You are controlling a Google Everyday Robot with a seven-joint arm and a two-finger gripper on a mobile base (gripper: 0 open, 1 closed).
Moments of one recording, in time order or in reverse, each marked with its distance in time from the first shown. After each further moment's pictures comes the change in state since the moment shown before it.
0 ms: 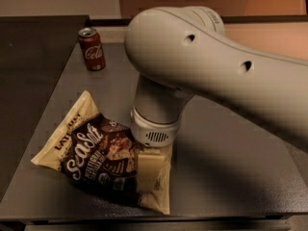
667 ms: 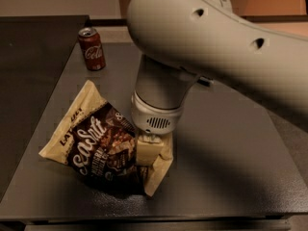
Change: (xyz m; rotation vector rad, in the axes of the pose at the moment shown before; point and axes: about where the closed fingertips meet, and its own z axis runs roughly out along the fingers) arm -0.004 -0.009 -0.025 0.018 -0.018 0.018
